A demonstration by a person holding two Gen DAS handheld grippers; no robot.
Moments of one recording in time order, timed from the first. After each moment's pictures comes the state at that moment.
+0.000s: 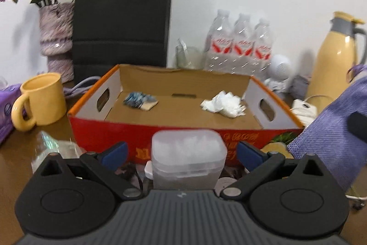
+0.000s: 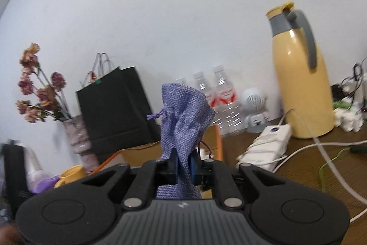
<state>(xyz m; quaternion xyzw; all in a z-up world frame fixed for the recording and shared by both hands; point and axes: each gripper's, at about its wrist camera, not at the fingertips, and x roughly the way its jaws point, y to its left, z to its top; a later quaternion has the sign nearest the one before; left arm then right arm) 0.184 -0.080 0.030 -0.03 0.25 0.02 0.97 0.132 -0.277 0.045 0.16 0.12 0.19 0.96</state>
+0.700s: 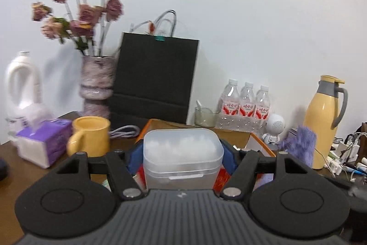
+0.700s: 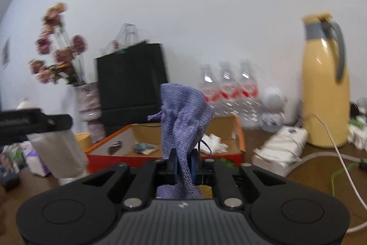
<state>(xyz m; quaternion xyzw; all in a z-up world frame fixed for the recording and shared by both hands) 0.051 -0.021 0.093 -0.07 0.11 0.02 0.99 0.109 -0.234 0.044 0.05 0.11 0.23 0.97</state>
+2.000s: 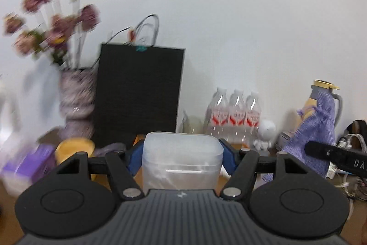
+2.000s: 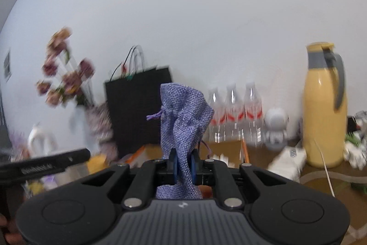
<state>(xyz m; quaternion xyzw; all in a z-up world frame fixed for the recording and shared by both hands) 0.134 -0.019 0.147 -0.04 0.13 -0.03 0.99 0.128 -0.234 0.137 0.08 0.12 0.21 0.97</state>
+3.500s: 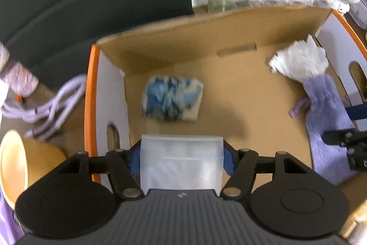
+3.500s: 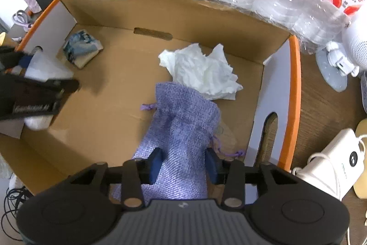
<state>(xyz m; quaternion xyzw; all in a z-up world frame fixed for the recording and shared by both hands) 0.410 -0.018 0.036 0.09 0.57 -0.01 0.82 0.425 -0.141 0.022 -0.14 0.61 0.21 0.75</state>
